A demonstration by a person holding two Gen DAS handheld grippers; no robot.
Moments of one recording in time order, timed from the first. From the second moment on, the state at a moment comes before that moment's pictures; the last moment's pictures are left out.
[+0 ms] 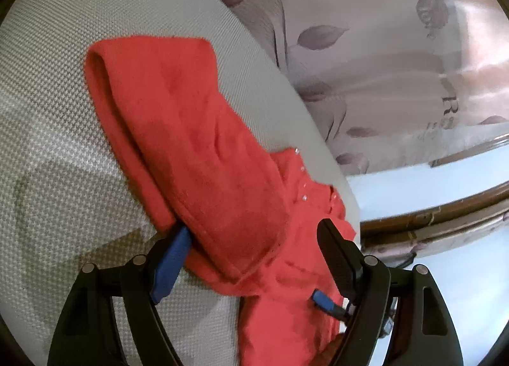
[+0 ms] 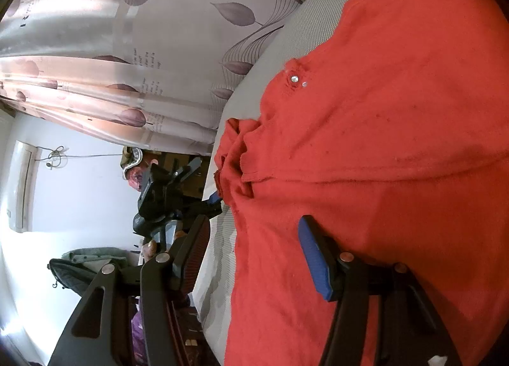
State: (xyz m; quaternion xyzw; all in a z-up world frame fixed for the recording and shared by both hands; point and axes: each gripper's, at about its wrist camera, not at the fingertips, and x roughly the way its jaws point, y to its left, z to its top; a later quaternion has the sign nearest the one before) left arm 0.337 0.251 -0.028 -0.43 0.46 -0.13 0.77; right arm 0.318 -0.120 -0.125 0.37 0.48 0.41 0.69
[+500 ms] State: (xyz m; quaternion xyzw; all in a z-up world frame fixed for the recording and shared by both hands) left arm 0.331 0.140 0.091 -0.36 0.39 -0.19 0.83; right arm 0.299 -0.163 -0.092 0.39 0.42 0.42 0.71
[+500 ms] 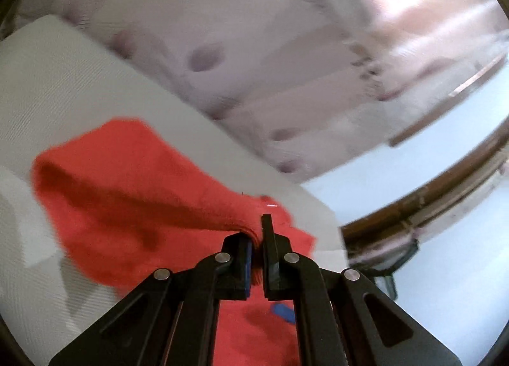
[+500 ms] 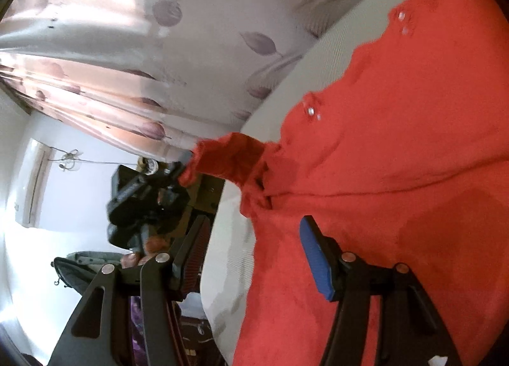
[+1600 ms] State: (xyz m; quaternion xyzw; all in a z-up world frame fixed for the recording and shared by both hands) left arm 0.354 -0.044 0.012 -0.37 0.45 -0.29 0.75; right arm 0.302 -0.317 -0.114 0.50 0.36 0.35 0.71
